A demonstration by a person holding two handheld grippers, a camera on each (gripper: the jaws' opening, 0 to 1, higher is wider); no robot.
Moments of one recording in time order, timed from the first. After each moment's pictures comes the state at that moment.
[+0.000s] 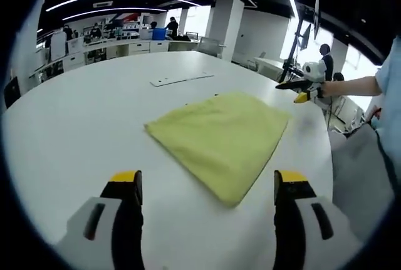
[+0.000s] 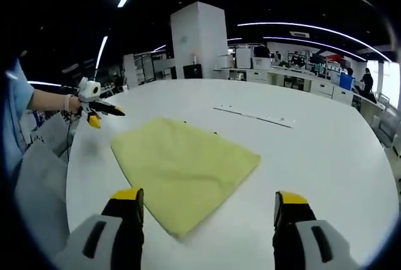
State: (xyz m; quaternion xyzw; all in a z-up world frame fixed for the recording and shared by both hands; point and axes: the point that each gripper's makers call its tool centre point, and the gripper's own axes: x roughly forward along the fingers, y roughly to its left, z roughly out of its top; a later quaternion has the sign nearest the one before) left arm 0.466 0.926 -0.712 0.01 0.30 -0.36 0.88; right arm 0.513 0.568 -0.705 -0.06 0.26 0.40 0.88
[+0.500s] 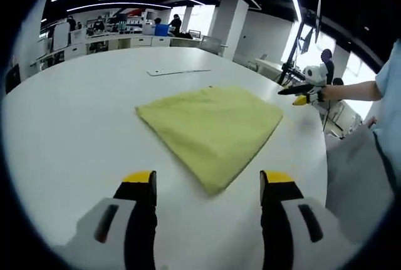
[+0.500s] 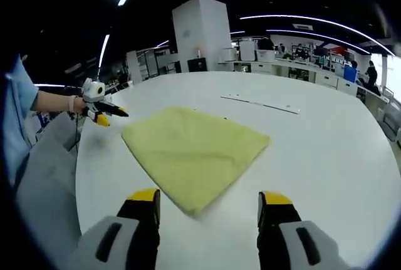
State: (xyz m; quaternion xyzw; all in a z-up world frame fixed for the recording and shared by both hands) left arm 0.444 0.919 -0.726 -0.01 0.31 -0.36 0.88; right arm 0.480 0.562 -0.722 -0.06 0.29 0.42 0.86
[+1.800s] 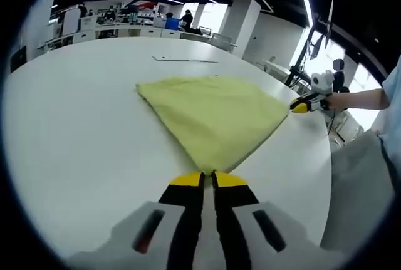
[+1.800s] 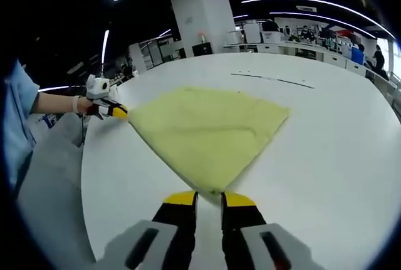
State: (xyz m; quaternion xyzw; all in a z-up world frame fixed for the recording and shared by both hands) left arm 0.436 0.911 -0.755 -0.04 0.33 -0.33 0.88; right arm 0.461 0.578 -0.756 -0.05 0.34 0.43 0.83
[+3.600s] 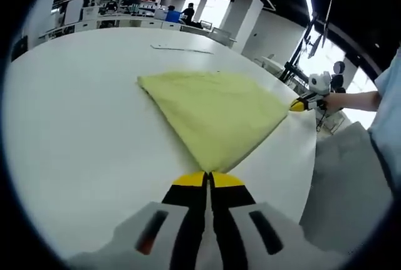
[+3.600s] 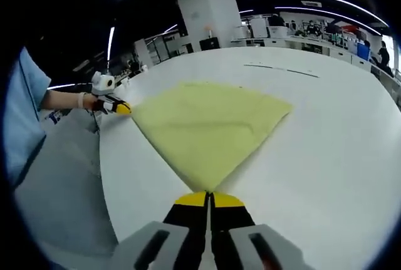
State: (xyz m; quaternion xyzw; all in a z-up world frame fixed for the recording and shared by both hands) left arm 0.367 0.912 -0.758 -0.06 0.36 -0.33 0.87; right arm 0.396 0.566 -0.758 -0.05 0.36 0.45 0.81
